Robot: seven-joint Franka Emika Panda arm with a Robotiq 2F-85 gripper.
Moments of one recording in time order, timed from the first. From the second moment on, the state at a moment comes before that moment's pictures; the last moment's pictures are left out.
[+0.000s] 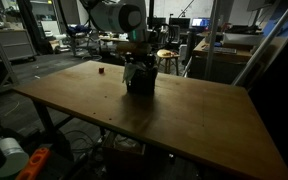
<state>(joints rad) -0.11 0.33 -0.02 -2.03 -0.01 2.55 -0.24</state>
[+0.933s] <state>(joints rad) -0.11 0.22 -0.02 -2.06 -0.01 2.56 -0.22</state>
